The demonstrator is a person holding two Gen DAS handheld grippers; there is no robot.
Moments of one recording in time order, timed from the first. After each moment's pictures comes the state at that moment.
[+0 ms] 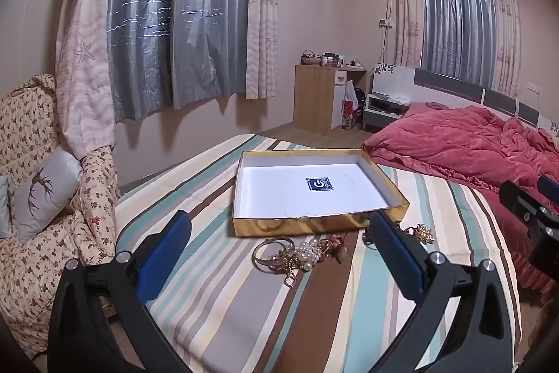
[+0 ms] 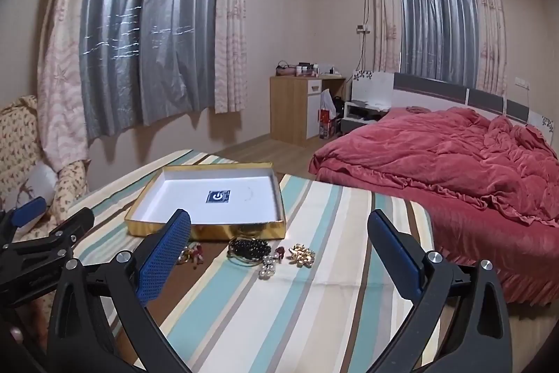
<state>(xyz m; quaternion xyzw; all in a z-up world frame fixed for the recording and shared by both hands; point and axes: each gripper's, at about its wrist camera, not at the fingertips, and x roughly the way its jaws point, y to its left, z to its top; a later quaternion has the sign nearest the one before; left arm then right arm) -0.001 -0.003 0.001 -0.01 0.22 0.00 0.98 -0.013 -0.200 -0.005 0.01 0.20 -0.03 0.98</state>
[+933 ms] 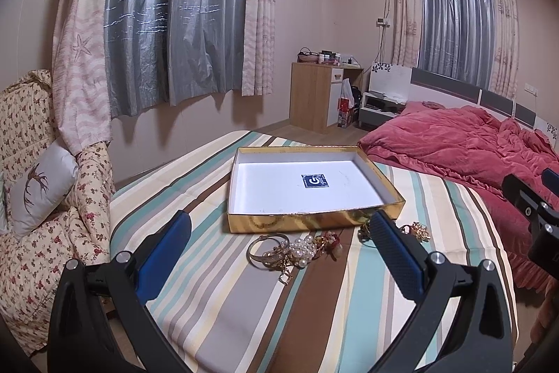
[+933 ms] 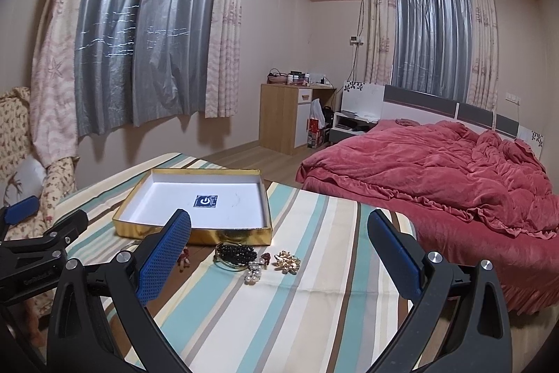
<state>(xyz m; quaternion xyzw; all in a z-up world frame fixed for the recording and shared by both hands) 0.000 -0.003 -0.004 -0.01 0.22 -0.01 0.97 -0.019 -0.197 -0.002 -0.01 0.18 -0.06 0.98</state>
